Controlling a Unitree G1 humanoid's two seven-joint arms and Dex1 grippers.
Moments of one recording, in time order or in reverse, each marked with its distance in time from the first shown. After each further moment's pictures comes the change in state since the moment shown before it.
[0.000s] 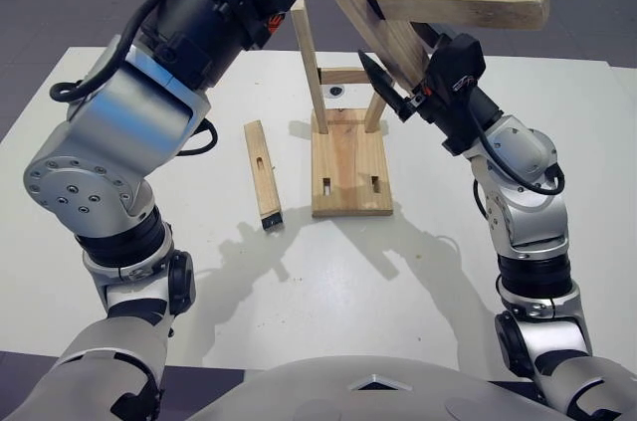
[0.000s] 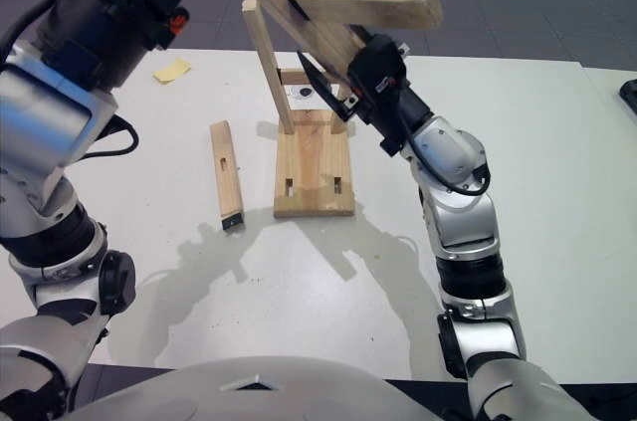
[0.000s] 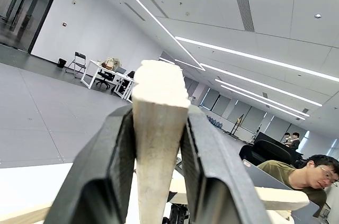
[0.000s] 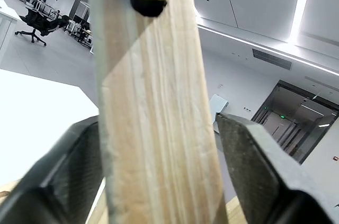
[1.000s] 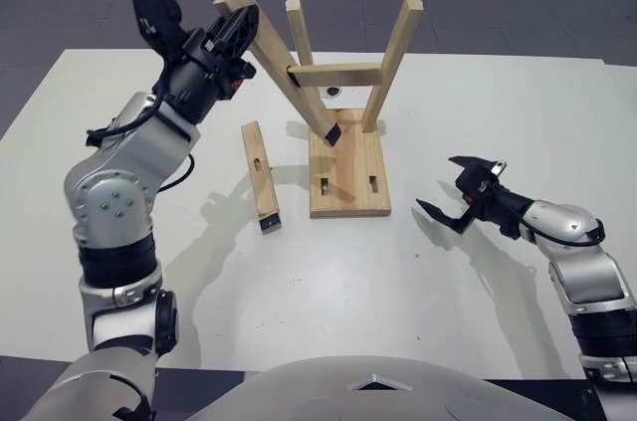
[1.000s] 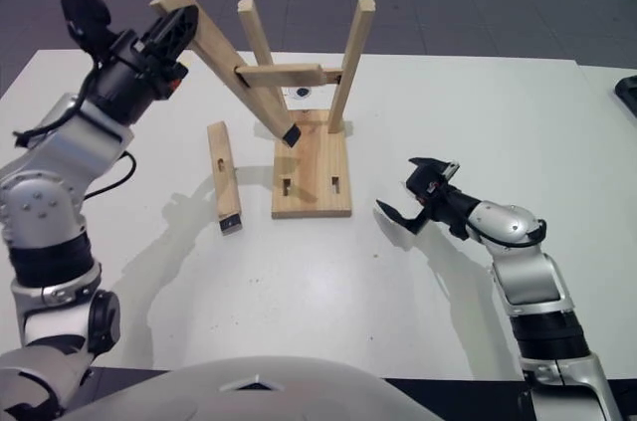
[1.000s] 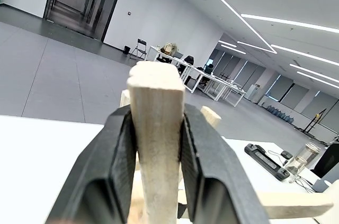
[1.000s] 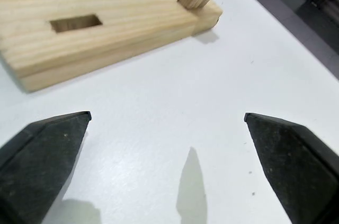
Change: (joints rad) left arm 0.268 0.078 0.043 0.109 0.334 0.020 -0.226; right arm 0.407 -0.321 -0.032 0.220 -0.045 0.079 0.262
